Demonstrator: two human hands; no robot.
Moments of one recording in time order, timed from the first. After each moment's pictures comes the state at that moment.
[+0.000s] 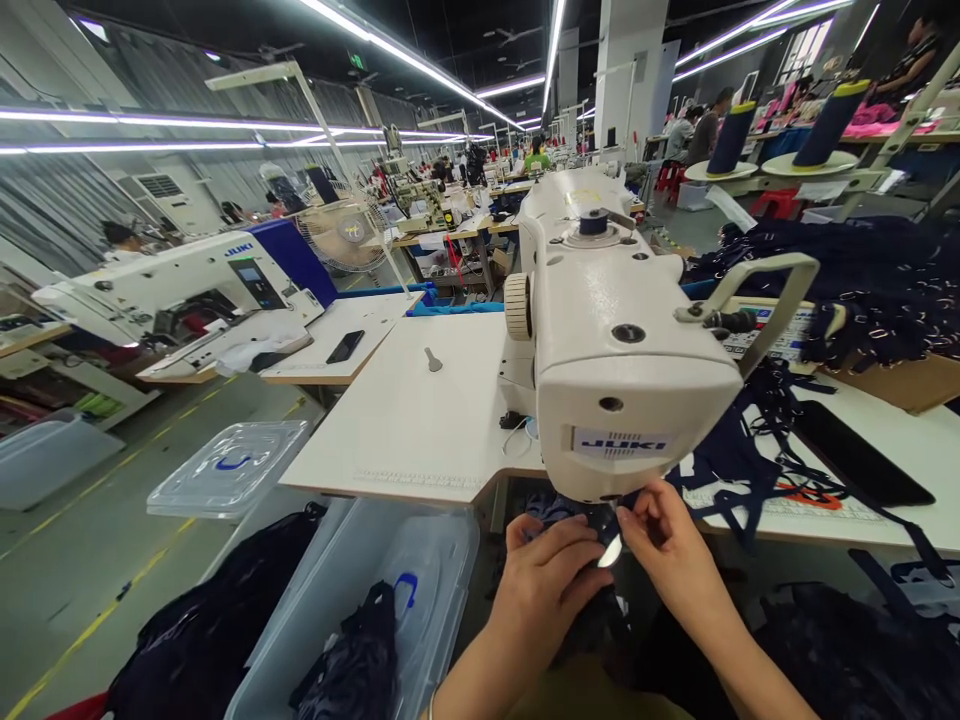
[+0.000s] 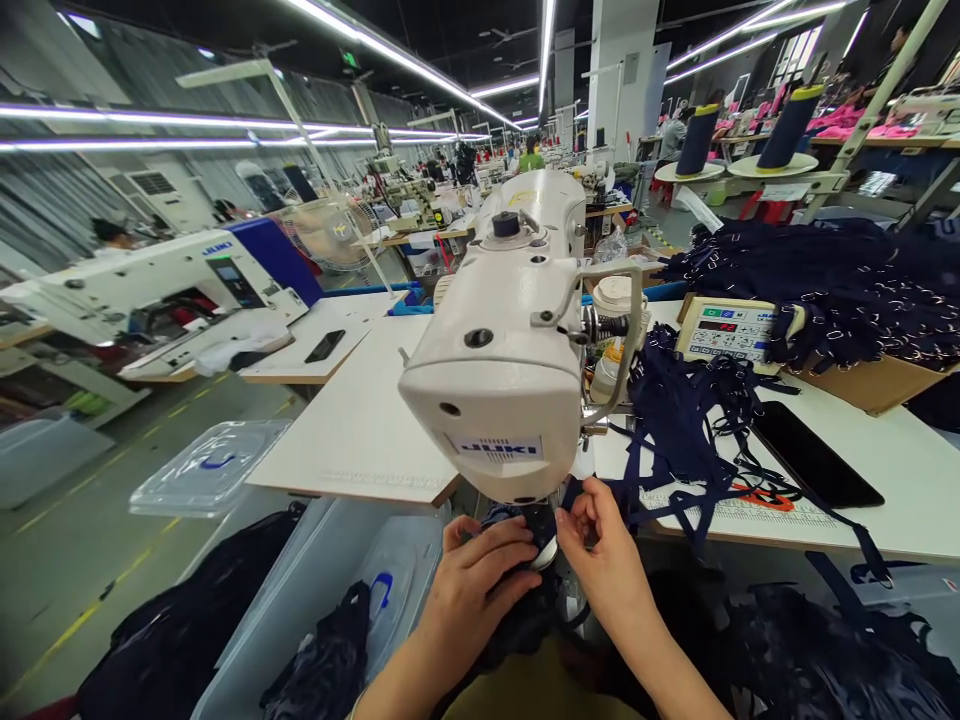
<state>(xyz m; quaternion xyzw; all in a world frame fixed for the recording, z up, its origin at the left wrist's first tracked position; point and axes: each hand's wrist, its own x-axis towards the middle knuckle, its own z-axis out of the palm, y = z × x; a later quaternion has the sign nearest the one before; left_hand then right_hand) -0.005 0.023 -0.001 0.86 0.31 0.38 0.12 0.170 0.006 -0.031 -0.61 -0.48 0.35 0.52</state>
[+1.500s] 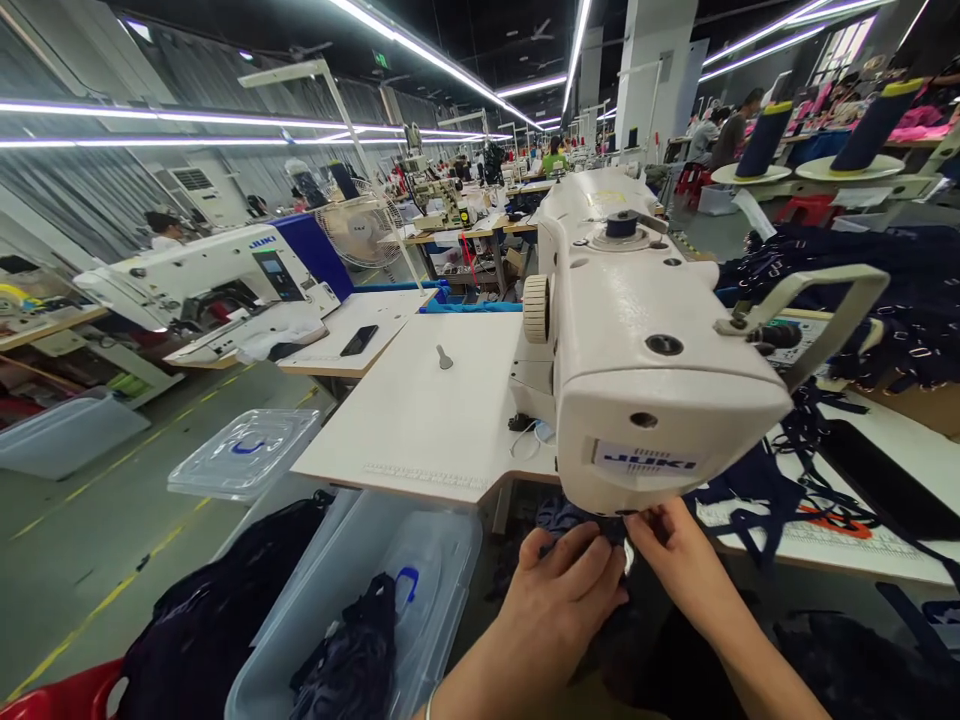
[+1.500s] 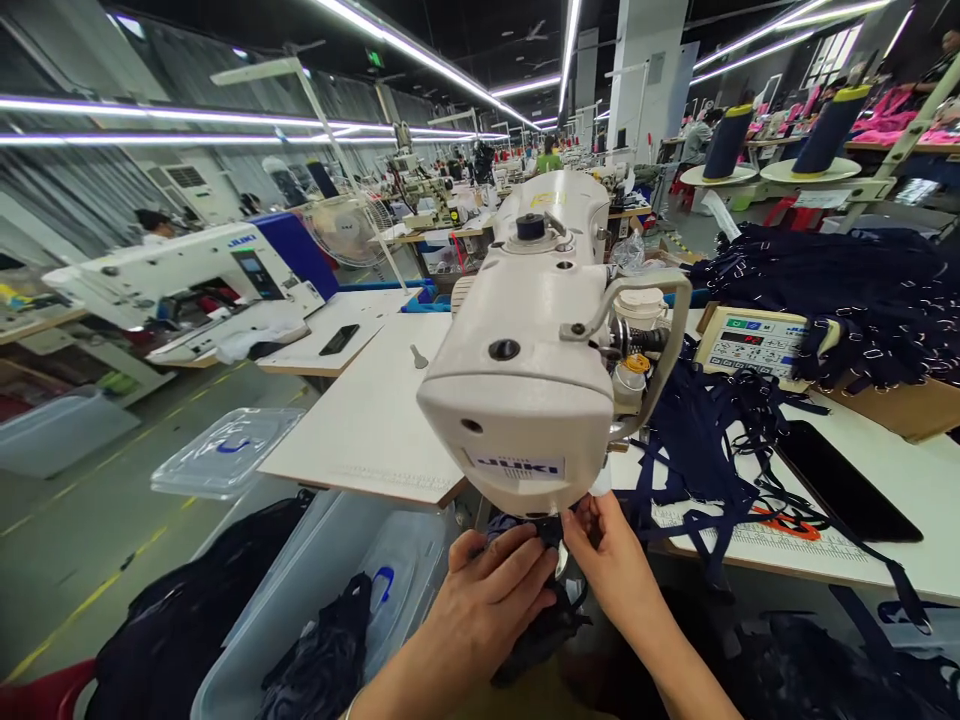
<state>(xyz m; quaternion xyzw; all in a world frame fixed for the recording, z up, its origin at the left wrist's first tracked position) -0.005 0.018 -0.008 0.91 0.29 0.27 -0.09 0.178 0.020 -0.027 -0.57 -0.48 0.42 0.52</state>
